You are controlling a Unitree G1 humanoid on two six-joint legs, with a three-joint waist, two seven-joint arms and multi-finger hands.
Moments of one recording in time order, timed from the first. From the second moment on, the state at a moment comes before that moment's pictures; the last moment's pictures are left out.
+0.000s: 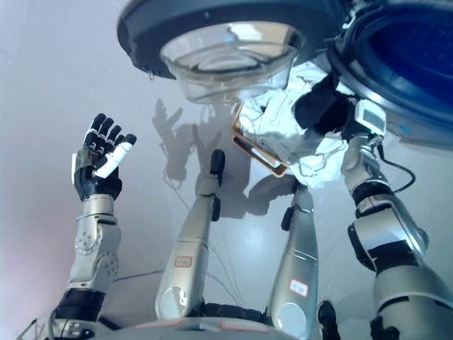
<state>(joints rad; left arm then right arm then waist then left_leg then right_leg) -0.01 0.33 0.05 0.07 -0.57 -0.40 0.20 -0.97 -0.63 0.41 1.26 -0.34 -0.05 -0.41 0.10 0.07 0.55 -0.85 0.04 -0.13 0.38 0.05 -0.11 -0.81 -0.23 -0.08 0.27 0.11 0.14</state>
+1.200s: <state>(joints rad) -0.03 0.45 0.03 -0.13 -0.57 -0.47 0.28 -1.17 -0.75 0.43 1.24 -0.28 -0.07 -0.56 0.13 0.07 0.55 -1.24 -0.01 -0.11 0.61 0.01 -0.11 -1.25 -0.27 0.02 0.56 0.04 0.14</state>
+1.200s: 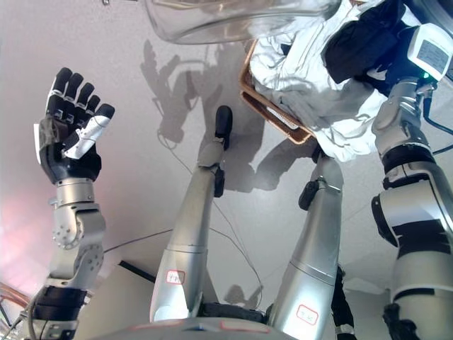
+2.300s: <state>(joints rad) -0.17 0.36 0.03 0.12 -0.63 -0.50 0.32 -0.99 -0.37 -0.17 0.84 1.36 -0.56 -0.19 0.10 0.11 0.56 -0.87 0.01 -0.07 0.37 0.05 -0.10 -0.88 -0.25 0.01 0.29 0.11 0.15</state>
